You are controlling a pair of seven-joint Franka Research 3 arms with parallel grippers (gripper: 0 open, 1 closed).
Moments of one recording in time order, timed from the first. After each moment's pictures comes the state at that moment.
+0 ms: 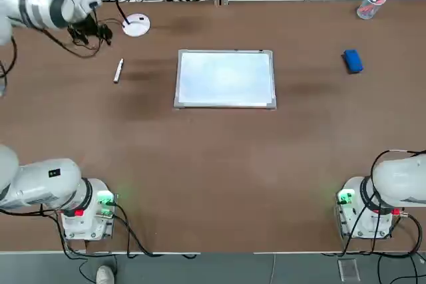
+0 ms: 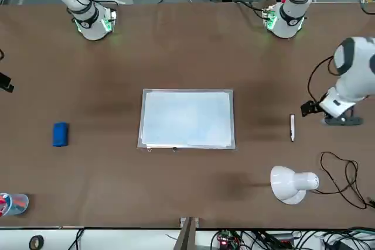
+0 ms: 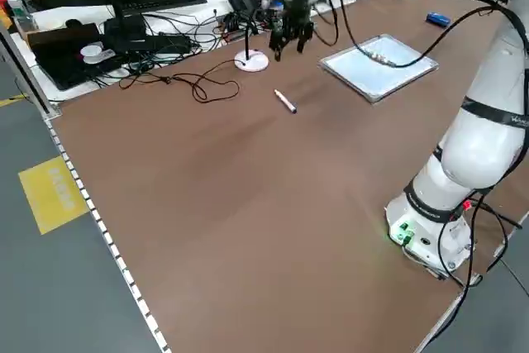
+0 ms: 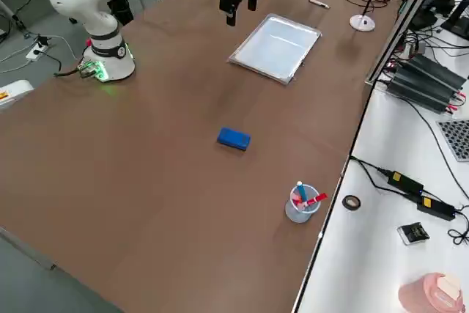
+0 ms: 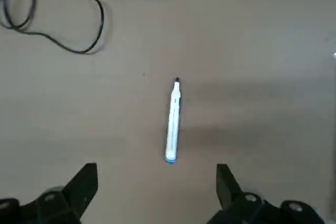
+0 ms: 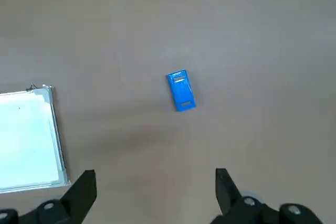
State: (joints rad) left arm 0.24 0.17 -0.31 -2.16 0.11 2.39 -0.06; right arm -0.12 0.04 0.08 -1.55 -0.02 1.61 0.09
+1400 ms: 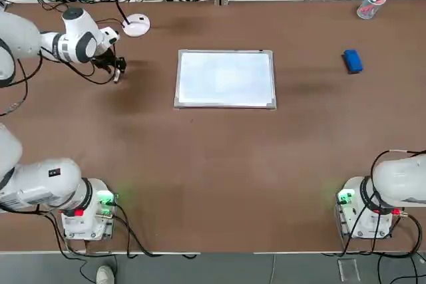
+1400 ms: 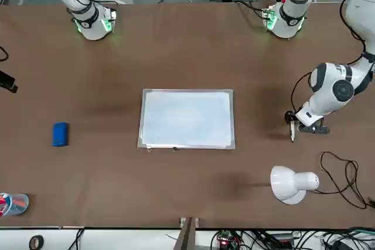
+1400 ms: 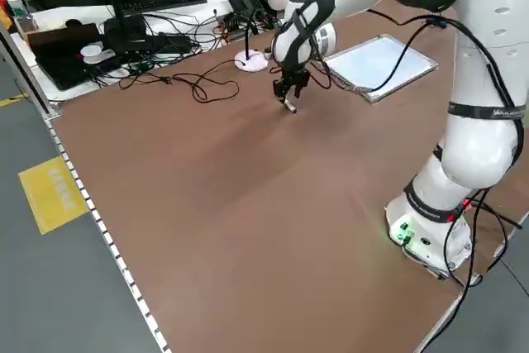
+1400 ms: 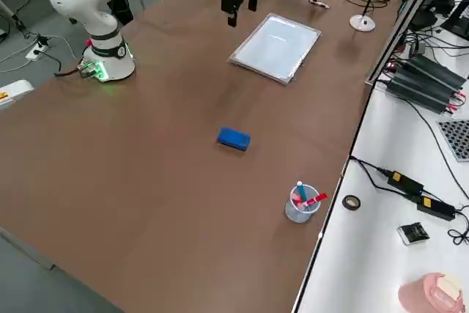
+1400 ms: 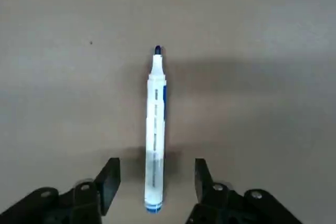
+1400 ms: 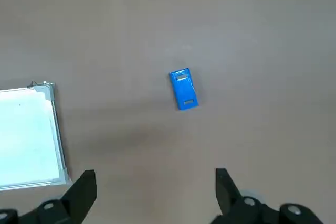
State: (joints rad) left arm 0.25 0.44 -0.31 -2.18 0.17 2.61 -0.09; right arm -0.11 0.04 0.08 -1.56 -0.02 1.61 0.09
